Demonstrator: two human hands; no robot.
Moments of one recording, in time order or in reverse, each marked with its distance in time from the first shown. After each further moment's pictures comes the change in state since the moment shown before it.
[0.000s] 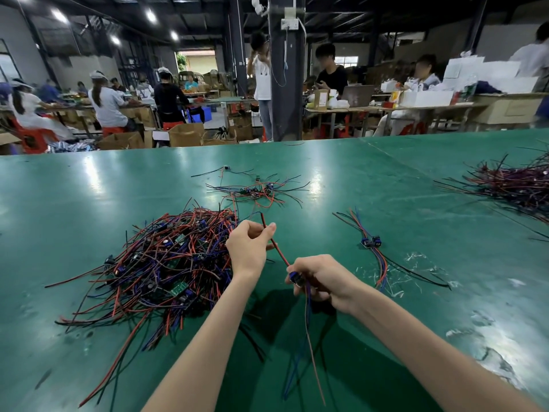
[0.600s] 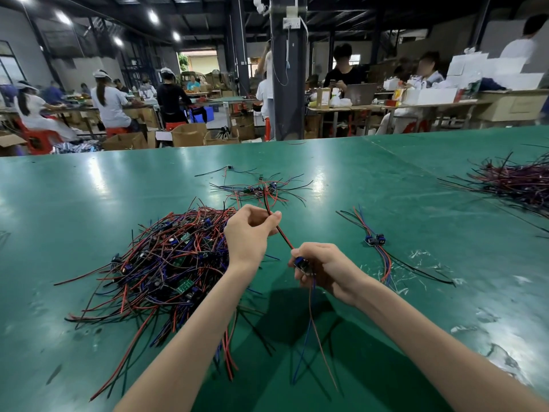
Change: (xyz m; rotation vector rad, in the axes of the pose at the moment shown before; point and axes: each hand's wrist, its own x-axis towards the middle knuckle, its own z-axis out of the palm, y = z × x) left_hand -0.002 0.030 -0.012 -0.117 -0.055 0.082; right_hand -0.001 -0.007 0.000 0.162 -0.094 -0.160
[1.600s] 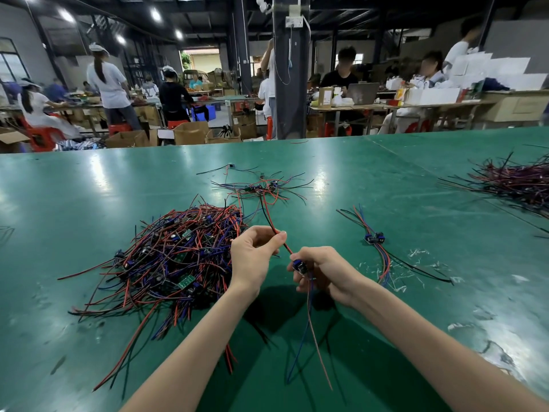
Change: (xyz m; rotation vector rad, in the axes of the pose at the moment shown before) left_hand -0.032 -0.017 -0.006 -0.087 -0.078 -0.099; right_hand -0.004 0.003 0.004 -0.016 0.045 0.137
